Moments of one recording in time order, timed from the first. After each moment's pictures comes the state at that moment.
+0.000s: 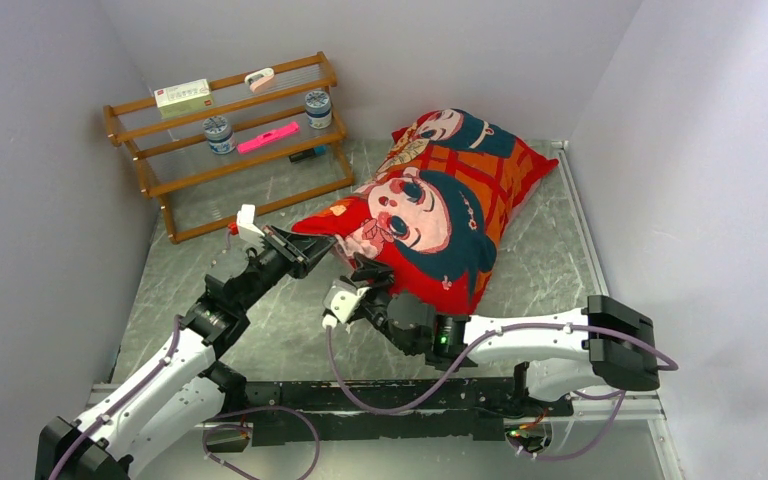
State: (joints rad) left arm -0.52 0.74 0.48 0.26 0.16 -1.39; right arm 1.35 1.33 0.73 0.55 0.58 -0.72
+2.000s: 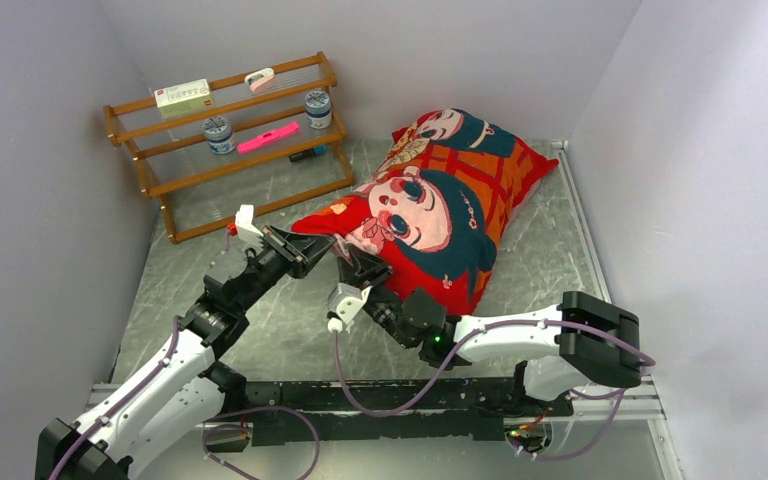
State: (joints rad) left arm -0.52 0.73 0.48 0.26 0.16 -1.41; right arm 1.30 1.42 0.64 1.00 0.45 -0.93
